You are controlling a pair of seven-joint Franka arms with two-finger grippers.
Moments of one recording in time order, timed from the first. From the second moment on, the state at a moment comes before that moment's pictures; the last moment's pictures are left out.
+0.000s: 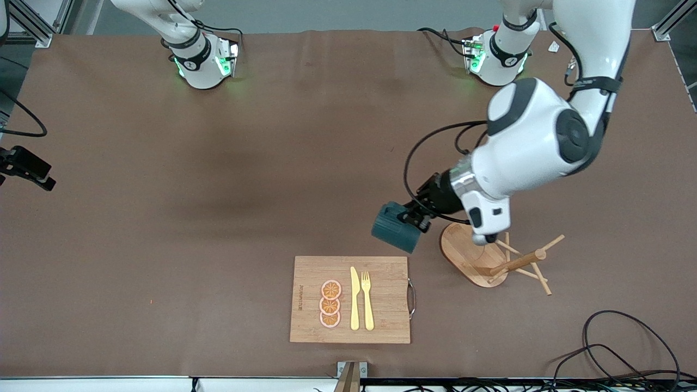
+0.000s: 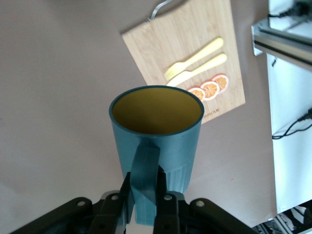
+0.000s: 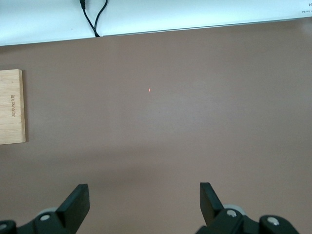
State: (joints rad) left arm -0.08 0.50 -0.44 -1.32 -0.31 2.00 -1.45; right arm -0.01 0.08 -0.07 -1.50 -0.01 1.76 0.01
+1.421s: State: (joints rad) left arm 0.30 0.60 -0.43 -1.33 -0.57 1.66 -1.20; right arm -0.01 0.08 -0.07 -1.50 -0.01 1.76 0.01
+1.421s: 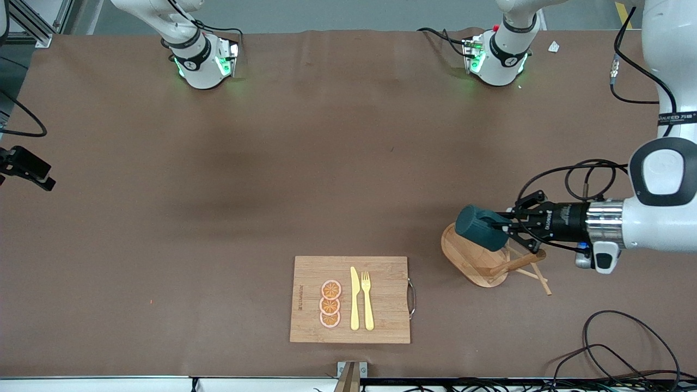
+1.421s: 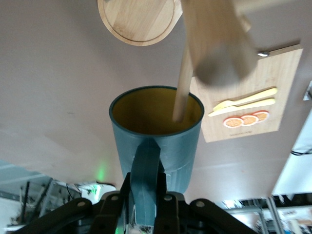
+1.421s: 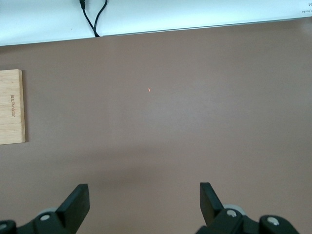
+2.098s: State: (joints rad) left arm 0.37 0.64 -0.43 -1.32 -0.62 1.67 -1.18; right arm -0.01 0.08 -0.07 -1.50 -0.01 1.76 0.01
